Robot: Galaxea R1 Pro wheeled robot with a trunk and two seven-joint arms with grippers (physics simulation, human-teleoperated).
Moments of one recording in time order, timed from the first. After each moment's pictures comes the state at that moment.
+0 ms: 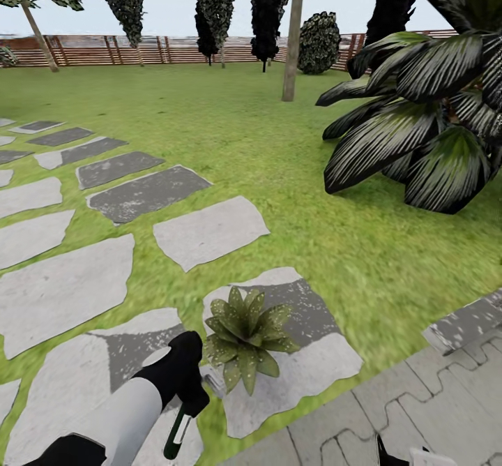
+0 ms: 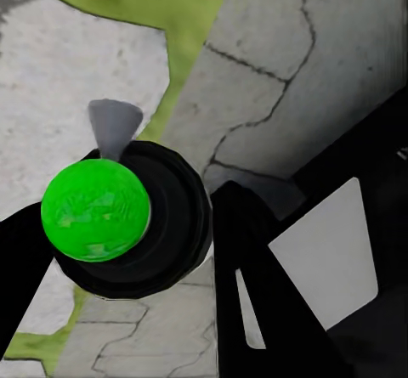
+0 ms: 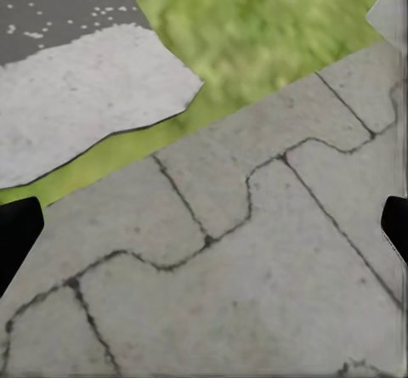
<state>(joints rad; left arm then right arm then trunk) -0.75 -0.12 -0.23 -0.49 -1.01 0.94 -1.00 -0.23 0.02 -0.94 -0.49 0.58 -0.58 0.20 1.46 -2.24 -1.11</state>
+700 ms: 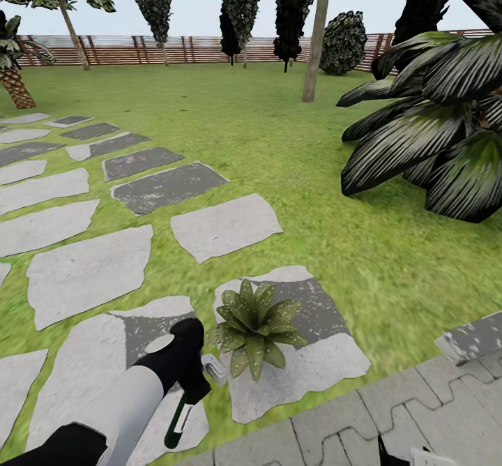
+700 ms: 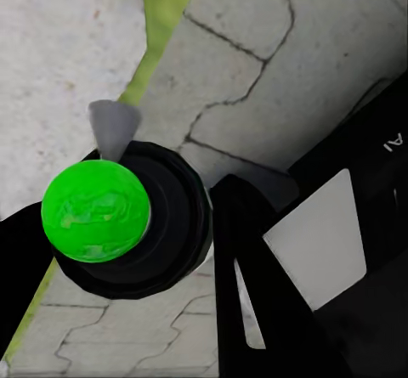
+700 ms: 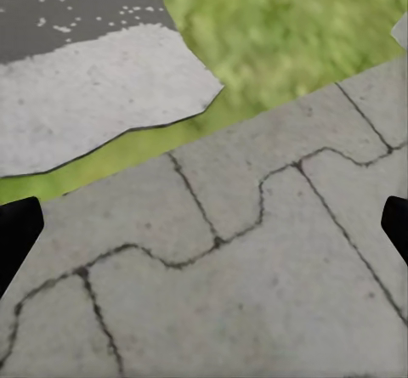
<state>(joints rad) -0.79 -0.12 -0.24 -0.53 -1.12 0.98 -1.16 -0.23 0.02 -0.94 -0.49 0.58 -0.58 0.20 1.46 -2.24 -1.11</state>
